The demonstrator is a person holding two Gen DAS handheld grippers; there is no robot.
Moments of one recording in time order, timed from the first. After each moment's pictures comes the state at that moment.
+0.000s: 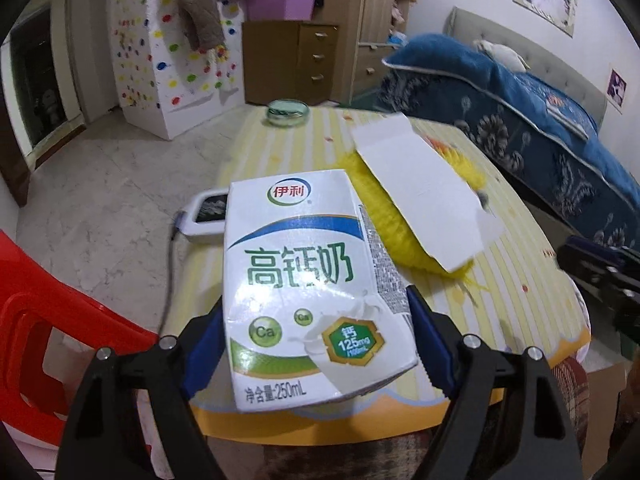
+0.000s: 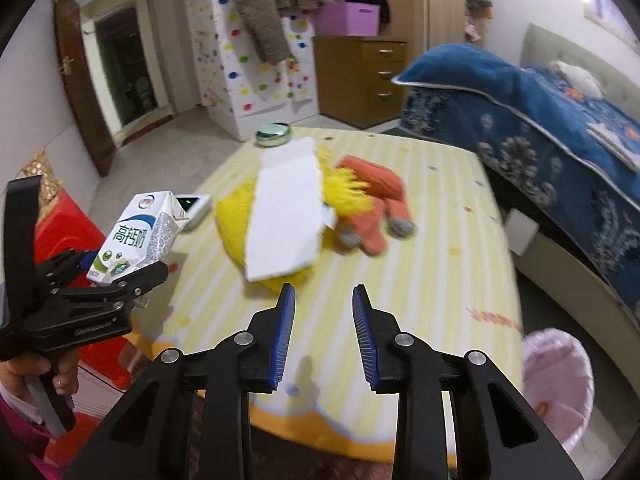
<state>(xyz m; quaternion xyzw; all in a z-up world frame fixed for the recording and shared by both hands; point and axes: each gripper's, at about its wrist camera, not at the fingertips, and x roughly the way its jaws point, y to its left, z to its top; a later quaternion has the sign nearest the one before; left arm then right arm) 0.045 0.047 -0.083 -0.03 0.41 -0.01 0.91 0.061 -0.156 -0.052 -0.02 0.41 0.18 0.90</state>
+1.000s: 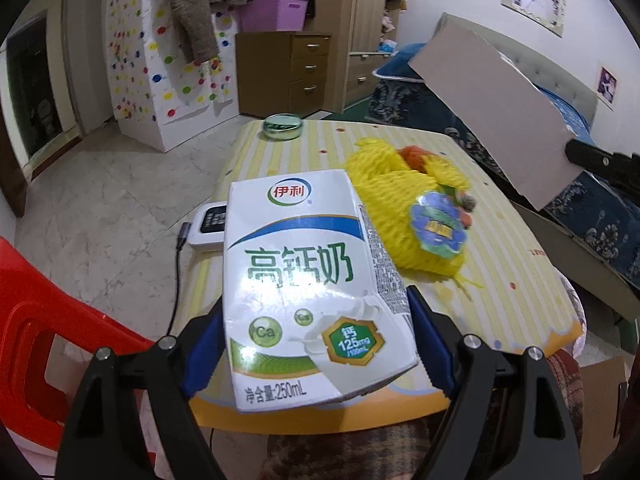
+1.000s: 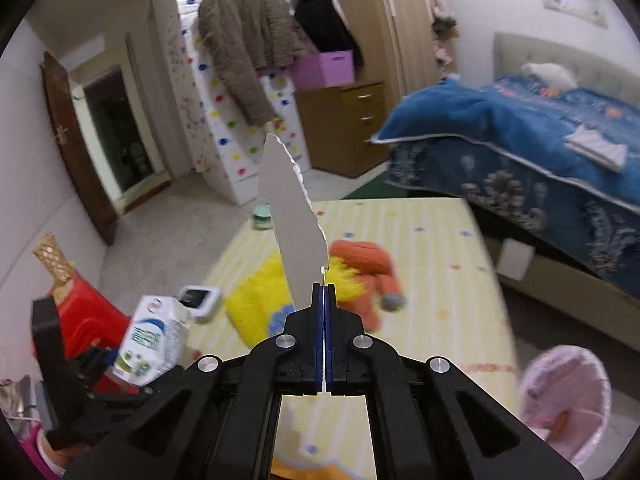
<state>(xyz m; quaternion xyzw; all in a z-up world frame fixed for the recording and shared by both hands) 0.033 0.041 -0.073 -0.01 0.40 -0.03 0.92 0.057 -0.193 0.008 0.06 0.33 0.15 0.93</state>
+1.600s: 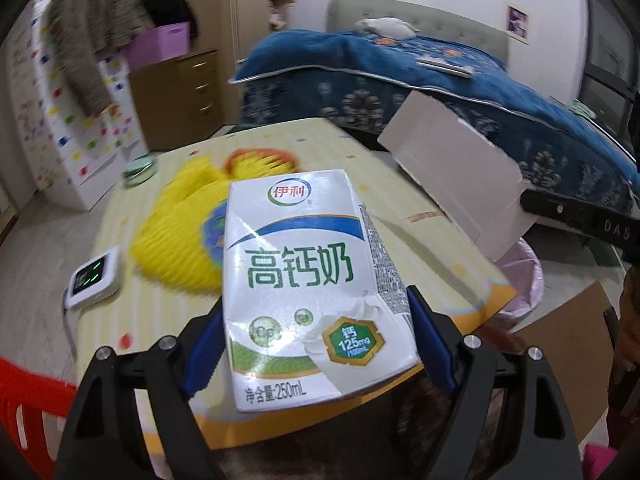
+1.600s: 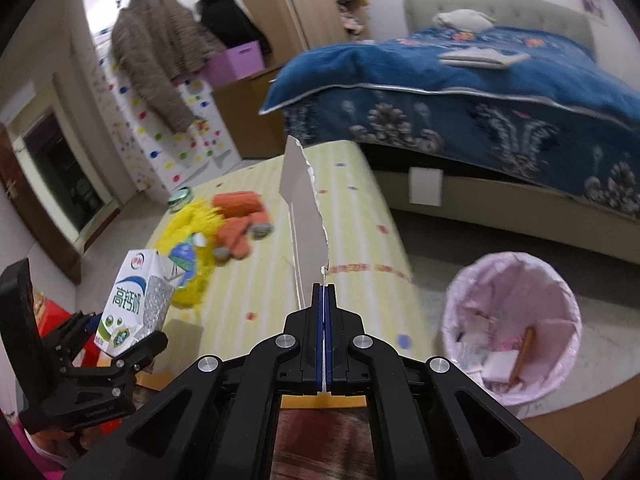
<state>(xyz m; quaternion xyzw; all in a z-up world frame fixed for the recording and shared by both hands) 0.027 -0.102 -0.073 0.08 0.38 -0.19 0.90 0.000 -0.318 -0.052 0.15 0.37 0.04 0.92</state>
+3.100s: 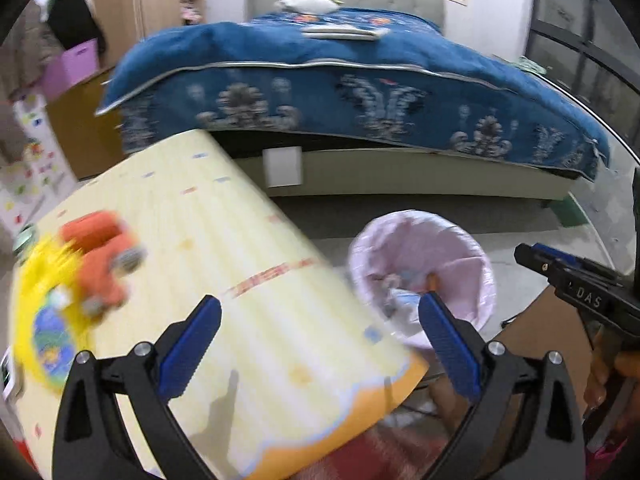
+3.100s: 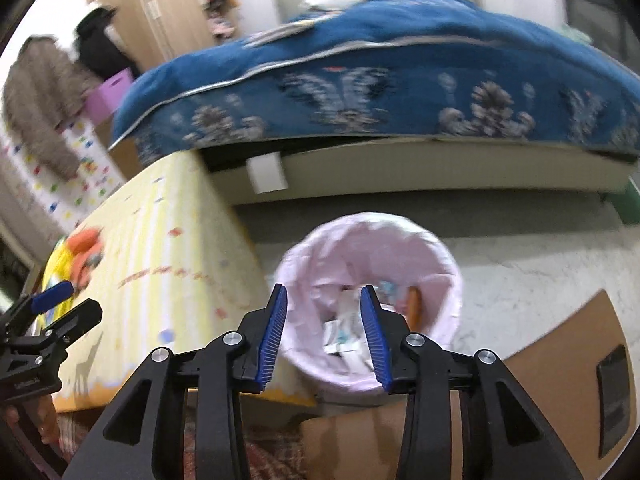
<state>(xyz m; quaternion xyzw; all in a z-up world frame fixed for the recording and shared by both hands) 0.055 -0.247 -0.084 0.12 0.41 -0.27 0.87 -0.036 -0.459 -0.106 0.19 0.40 -0.13 0.89</state>
